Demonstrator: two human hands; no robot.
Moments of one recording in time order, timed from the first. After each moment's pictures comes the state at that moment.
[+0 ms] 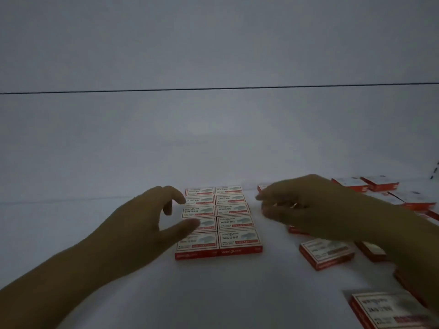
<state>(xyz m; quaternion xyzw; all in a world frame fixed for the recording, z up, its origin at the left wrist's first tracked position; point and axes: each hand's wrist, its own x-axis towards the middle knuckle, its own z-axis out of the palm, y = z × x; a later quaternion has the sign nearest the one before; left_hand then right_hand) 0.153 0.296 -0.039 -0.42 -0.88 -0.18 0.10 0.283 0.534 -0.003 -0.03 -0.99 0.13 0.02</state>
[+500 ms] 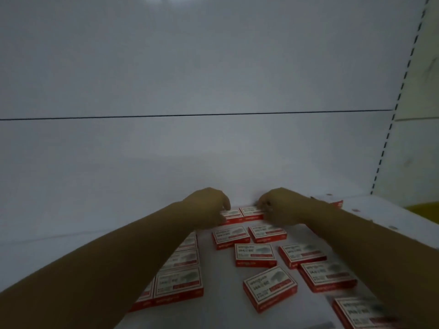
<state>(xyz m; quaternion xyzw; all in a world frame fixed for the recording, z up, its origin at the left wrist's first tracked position) 0.114 0.529 -0.040 -0.54 -0.84 -0.03 0.02 0.238 0.689 -0.046 -0.16 -0.99 0.05 0.02</state>
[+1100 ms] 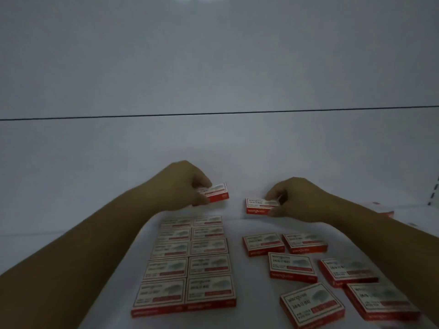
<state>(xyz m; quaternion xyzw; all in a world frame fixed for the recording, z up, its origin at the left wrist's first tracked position) 0.074 0.433 0.010 -0.46 -0.87 -0.18 0.05 0.205 0.663 -0.029 -0.11 -0.97 0.18 0.12</state>
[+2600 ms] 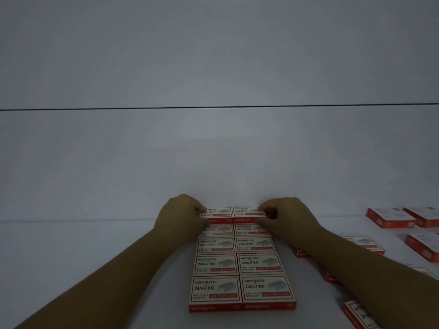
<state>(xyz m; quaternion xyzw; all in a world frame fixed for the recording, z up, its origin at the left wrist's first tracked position) 0.038 0.375 -0.071 -0.26 -0.93 -0.26 0.05 0.147 0.580 -0.084 -0.10 -0.96 0.18 0.21</state>
